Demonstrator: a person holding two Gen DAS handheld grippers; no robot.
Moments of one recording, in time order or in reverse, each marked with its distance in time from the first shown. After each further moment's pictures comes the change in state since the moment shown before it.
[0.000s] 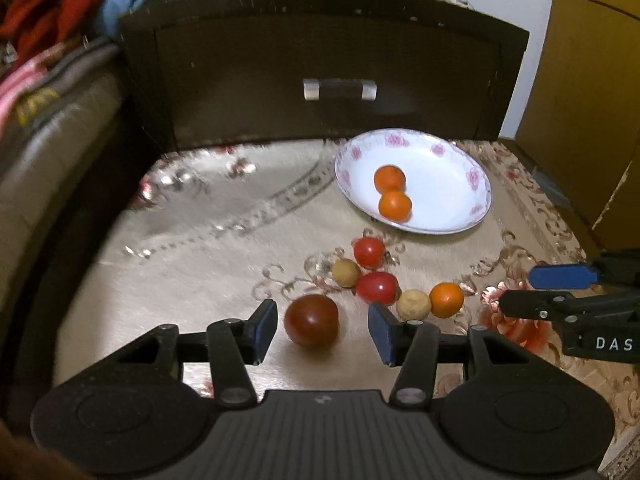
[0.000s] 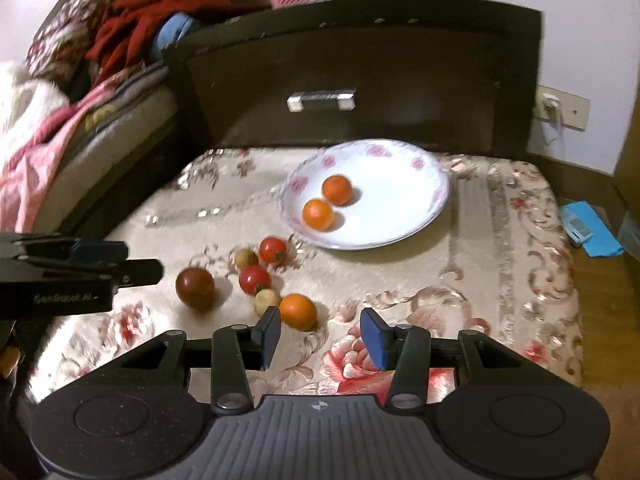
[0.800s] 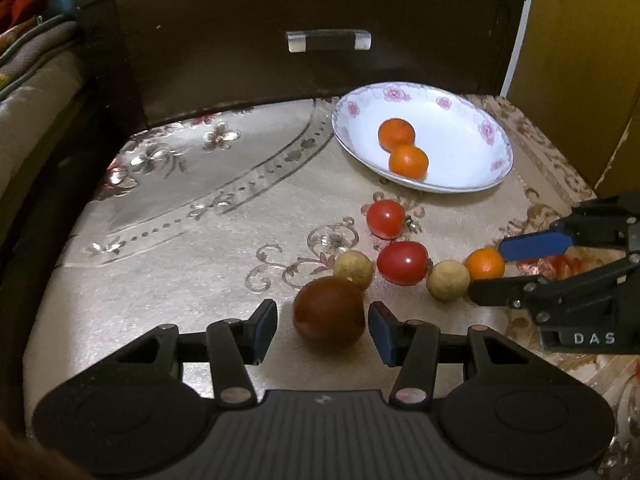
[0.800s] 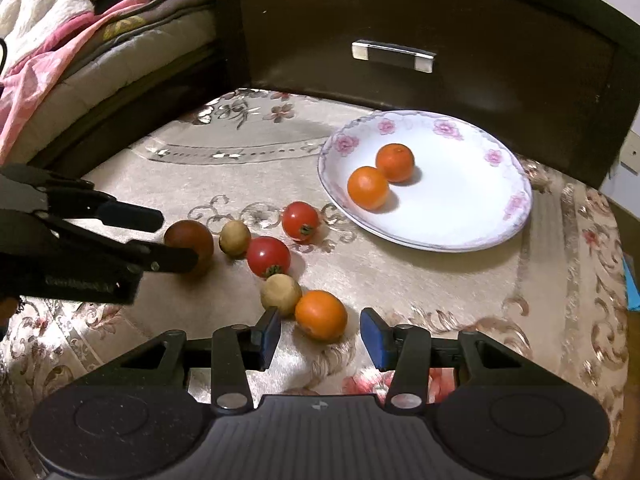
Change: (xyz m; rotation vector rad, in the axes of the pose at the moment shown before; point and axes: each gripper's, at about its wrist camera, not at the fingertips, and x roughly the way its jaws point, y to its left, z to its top) left arm 0.049 0.011 -0.007 0.092 0.073 -0.027; right arm 0.064 0.019 0.007 -0.195 0.098 0.034
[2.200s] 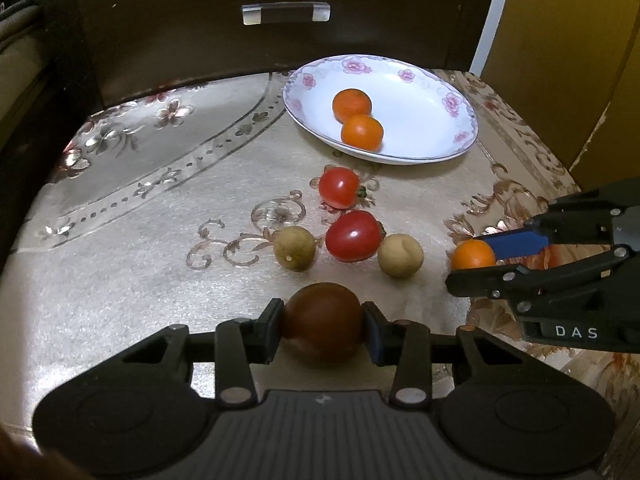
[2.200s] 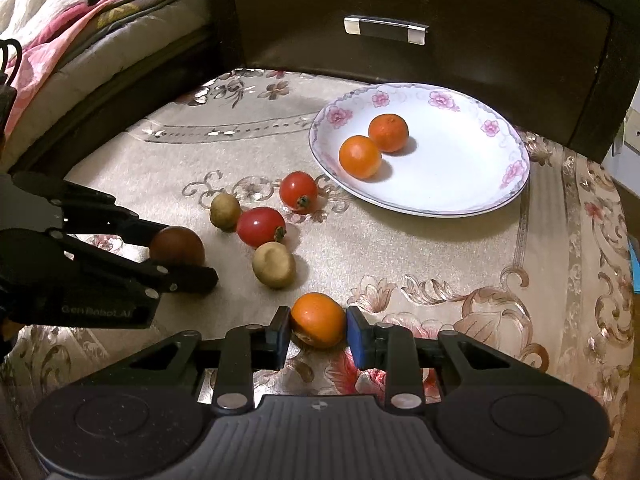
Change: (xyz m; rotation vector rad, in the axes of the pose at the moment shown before) left arm 0.010 -0.021 -0.003 0.013 0.061 -0.085; right arm 0.000 -0.010 -0.012 0.018 0.049 0.020
